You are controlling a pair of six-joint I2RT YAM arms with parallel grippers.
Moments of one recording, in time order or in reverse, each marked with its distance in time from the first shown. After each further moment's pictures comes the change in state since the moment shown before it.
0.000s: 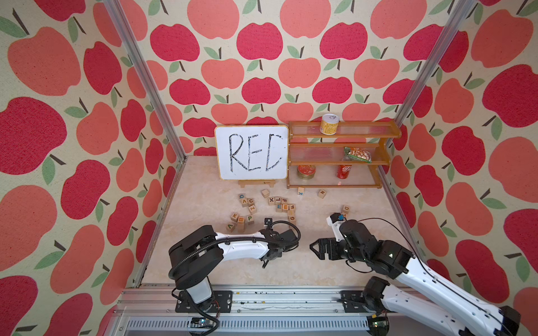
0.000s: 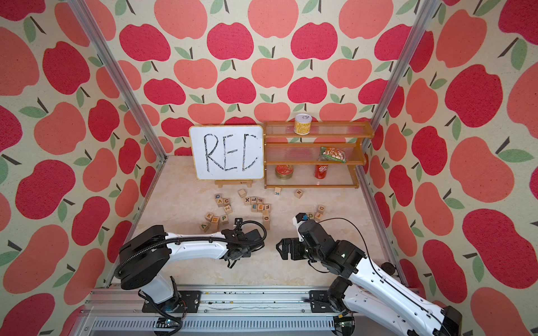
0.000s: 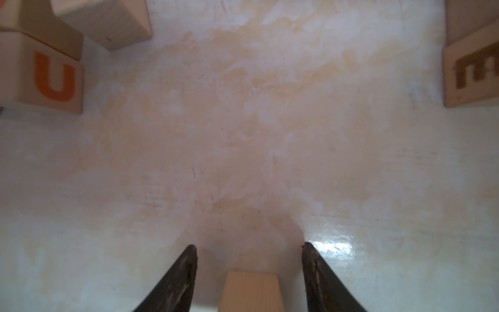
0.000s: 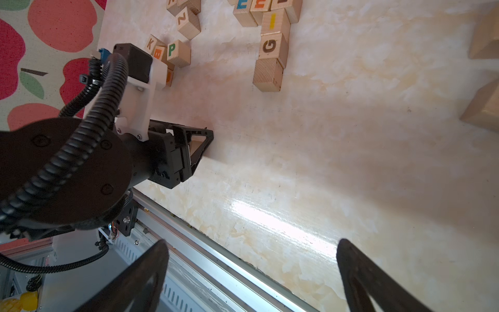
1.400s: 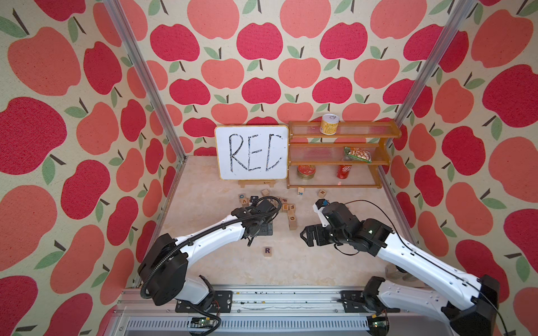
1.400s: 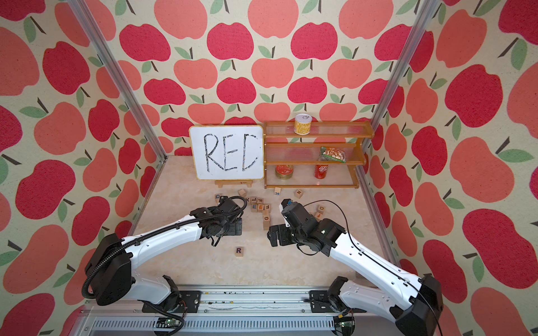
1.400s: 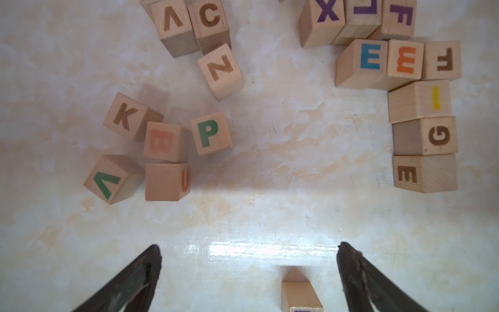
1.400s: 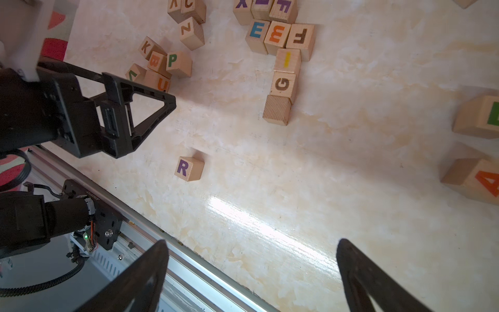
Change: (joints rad) left arm 0.314 -0.230 0.089 -0.122 0.124 0.362; right arm -0.002 0.326 0.259 -0.026 0.044 -0.138
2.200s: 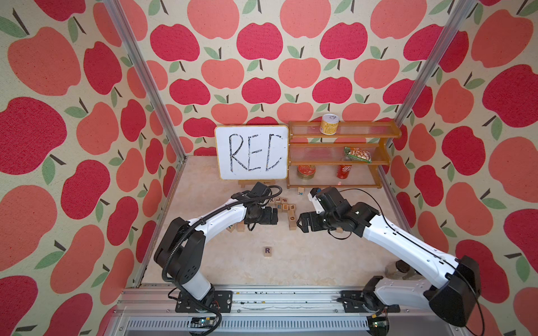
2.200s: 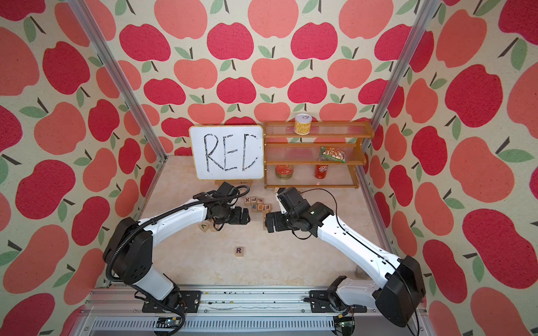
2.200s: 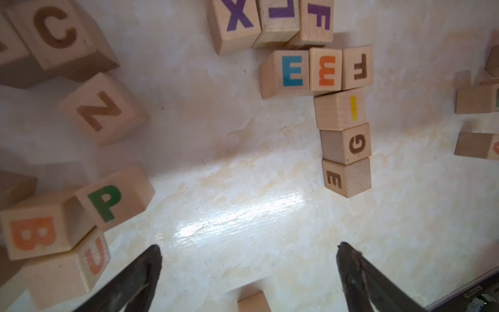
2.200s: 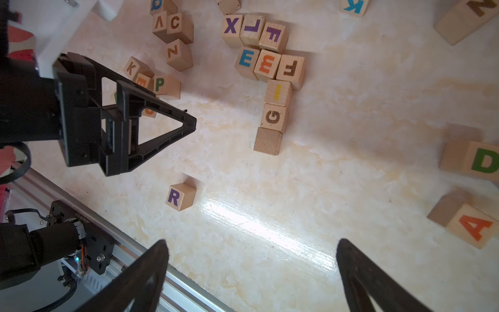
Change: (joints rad) left arm 0.182 0.201 0.150 0.093 0.421 0.227; right arm -0.112 0.195 0.145 0.001 -0.050 -0.085
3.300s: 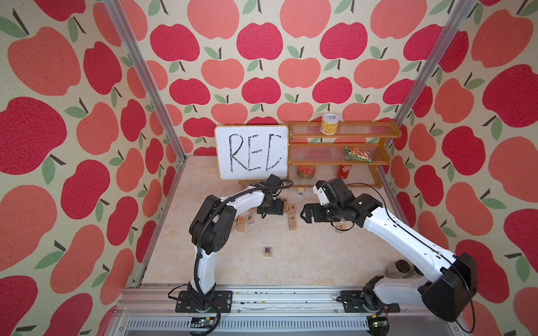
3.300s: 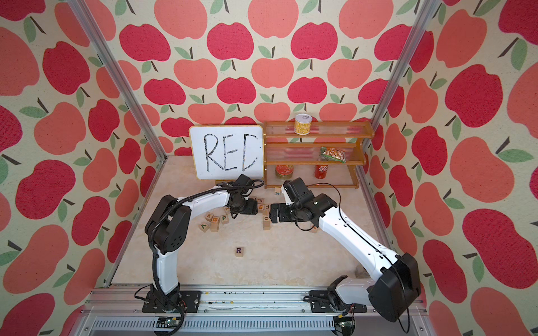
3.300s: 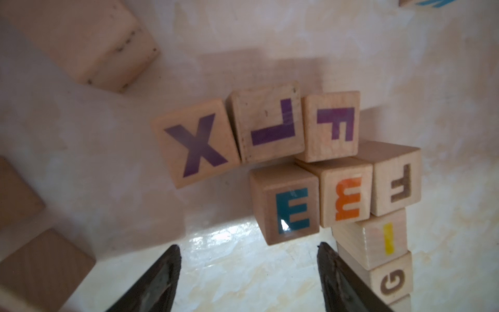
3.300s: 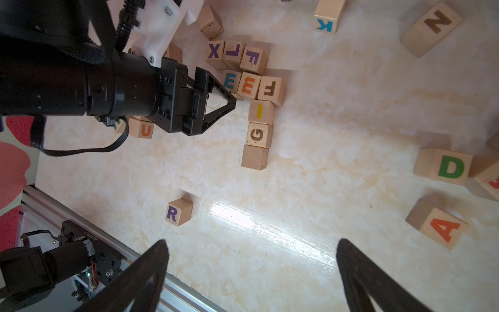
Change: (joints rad) left arm 0.002 0.378 0.306 0.019 -0.051 0.048; right arm -0.111 0.036 0.068 -0.043 -0.045 -0.018
